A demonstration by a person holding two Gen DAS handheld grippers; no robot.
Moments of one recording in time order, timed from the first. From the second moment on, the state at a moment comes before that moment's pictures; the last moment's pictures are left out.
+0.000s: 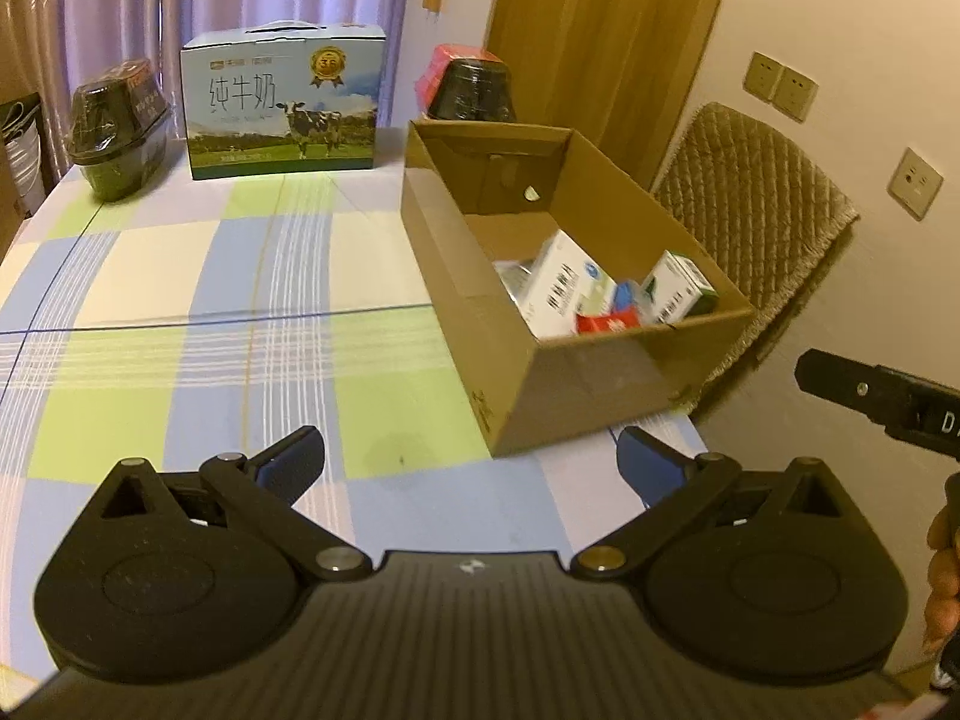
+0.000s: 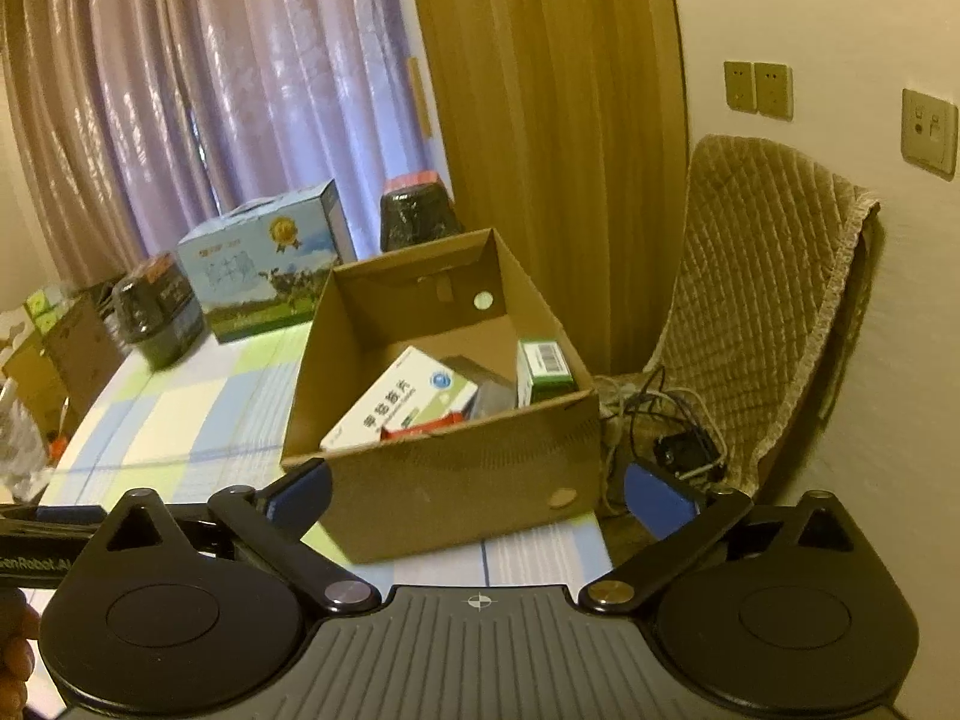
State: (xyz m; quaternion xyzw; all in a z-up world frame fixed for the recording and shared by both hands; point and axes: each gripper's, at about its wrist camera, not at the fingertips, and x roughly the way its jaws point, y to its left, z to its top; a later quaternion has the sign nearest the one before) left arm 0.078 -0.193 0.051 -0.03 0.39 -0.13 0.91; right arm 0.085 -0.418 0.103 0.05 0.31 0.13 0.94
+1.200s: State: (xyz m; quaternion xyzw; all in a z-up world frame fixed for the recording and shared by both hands) left arm 0.047 -0.209 0.050 -0.02 0.41 -0.10 0.91; right arm 0.047 -0.421 0.111 0.04 0.33 0.12 0.94
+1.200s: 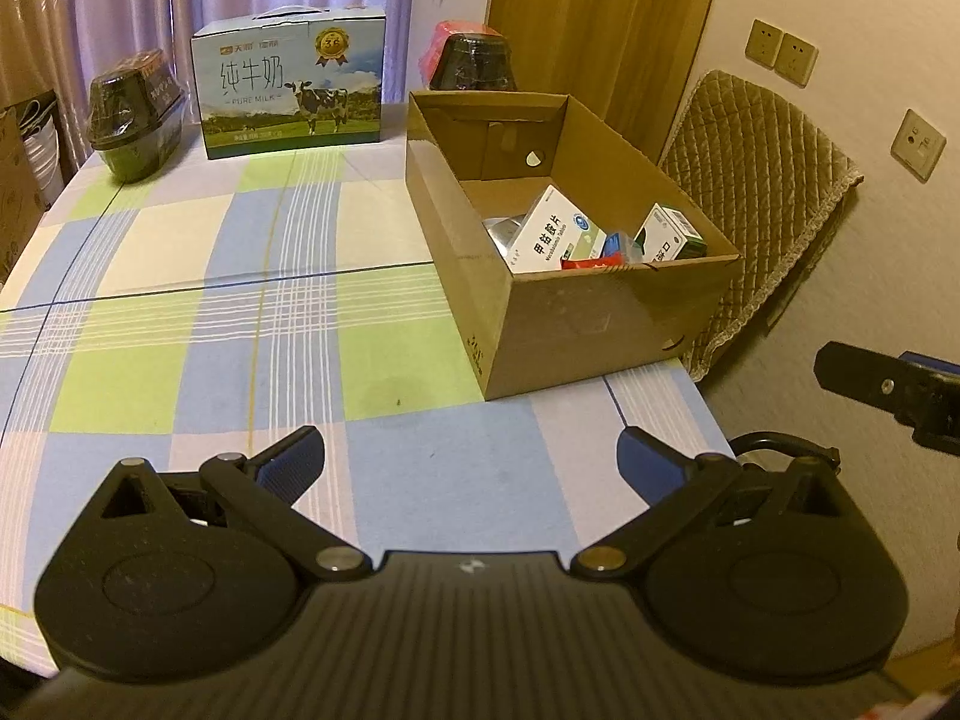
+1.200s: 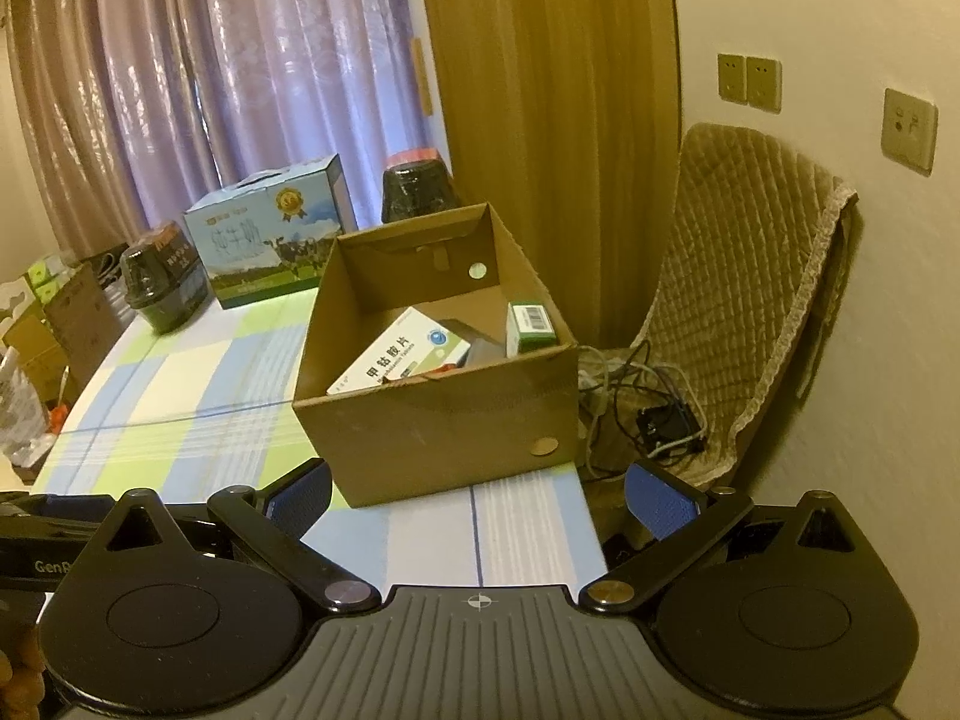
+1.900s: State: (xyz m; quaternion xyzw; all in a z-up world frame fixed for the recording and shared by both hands) left arm 0.047 -0.214 0.051 -0.01 0.40 -0.11 0.91; right arm 0.048 -0.417 0.116 0.03 0.33 0.13 0.93
